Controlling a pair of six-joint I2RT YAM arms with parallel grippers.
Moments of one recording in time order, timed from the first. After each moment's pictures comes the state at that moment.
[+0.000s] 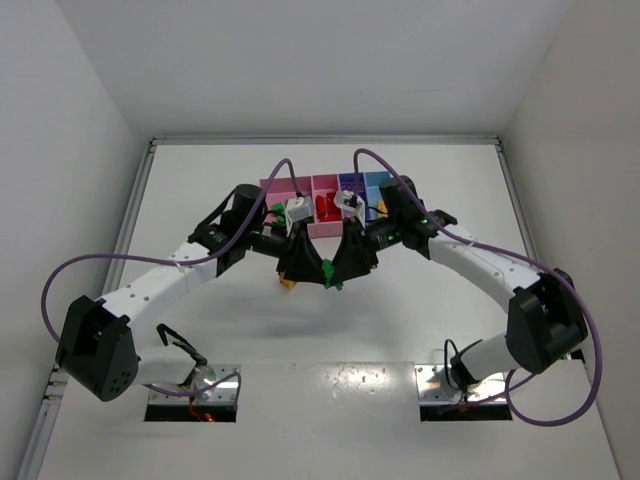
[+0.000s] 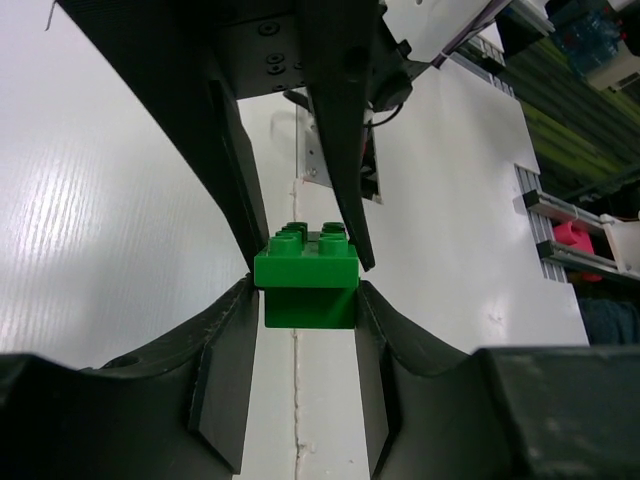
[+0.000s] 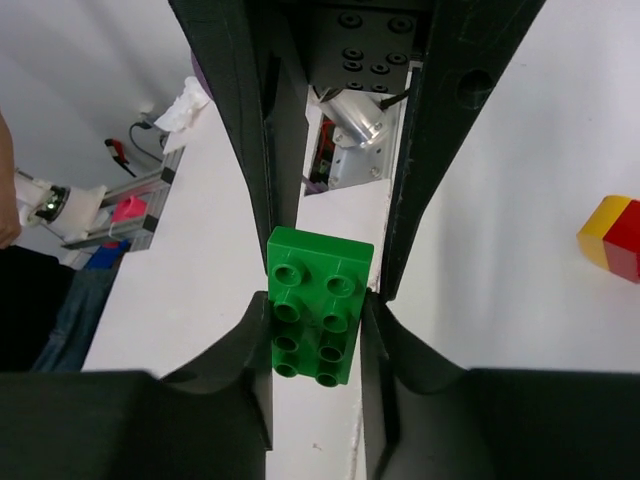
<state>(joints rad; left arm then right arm) -0.54 1.27 0.92 -0.16 1.13 -0.08 0.51 1.45 0.99 -0.25 -1.31 -0.10</state>
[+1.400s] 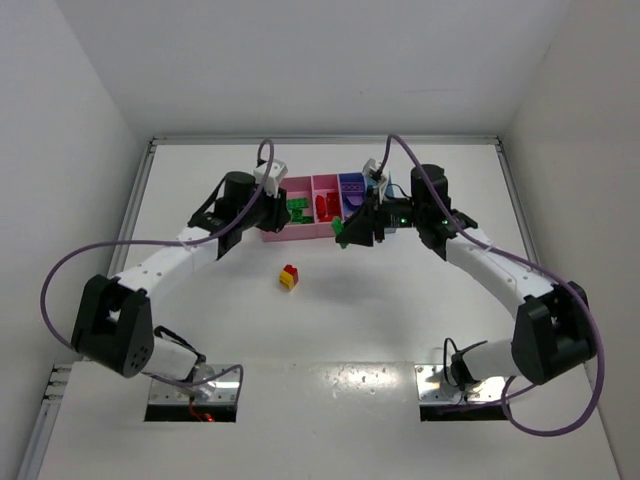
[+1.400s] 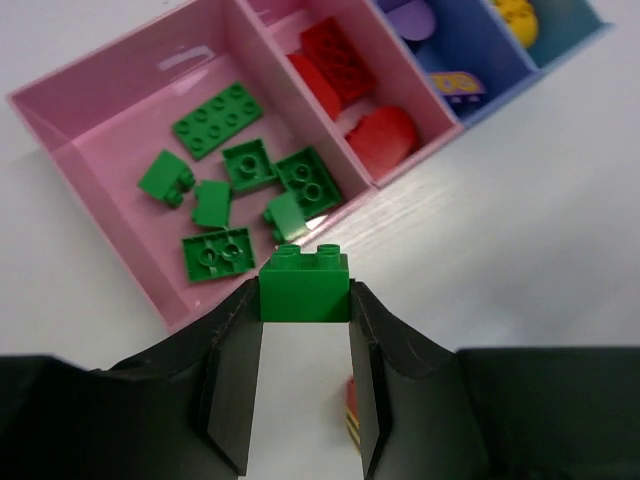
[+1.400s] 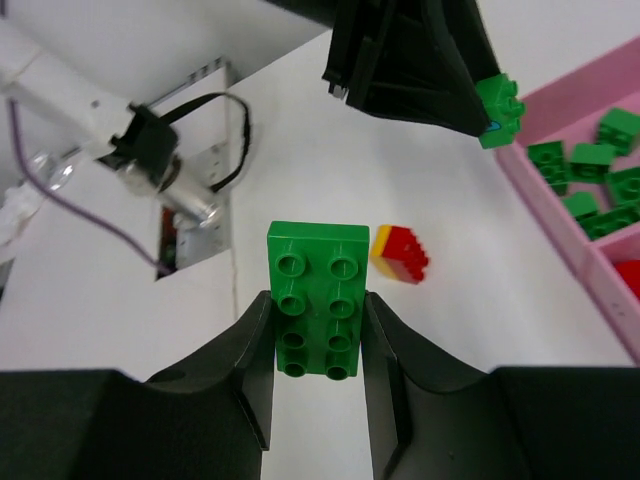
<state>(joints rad) -0.40 1.35 0.94 -0.10 0.19 -0.06 0.38 1.37 0.92 0.08 -1.07 0.08</state>
